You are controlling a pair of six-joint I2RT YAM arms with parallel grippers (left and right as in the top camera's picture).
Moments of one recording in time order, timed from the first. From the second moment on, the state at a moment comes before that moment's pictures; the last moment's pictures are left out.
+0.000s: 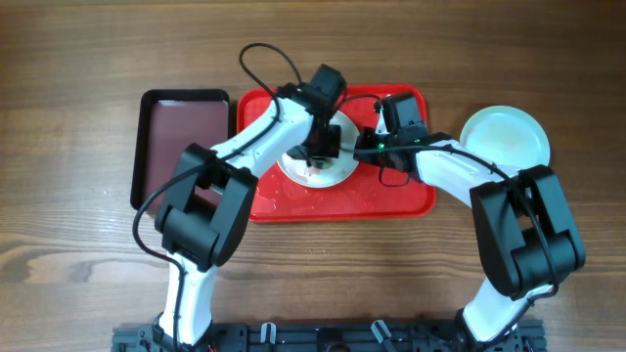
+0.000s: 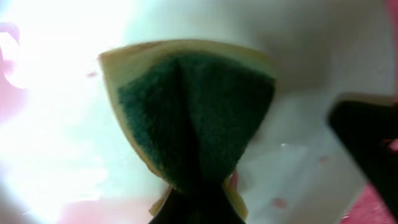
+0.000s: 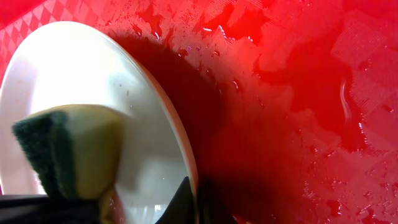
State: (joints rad) left arm -0.57 2.16 1.59 -0.84 0.11 -0.42; right arm 0.33 1.88 0.97 -0.12 -0.27 0.56
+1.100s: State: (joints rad) left arm -0.39 2.18 1.59 -1.07 0.41 -0.19; right arm 0.32 1.89 0.97 -0.11 -0.33 0.55
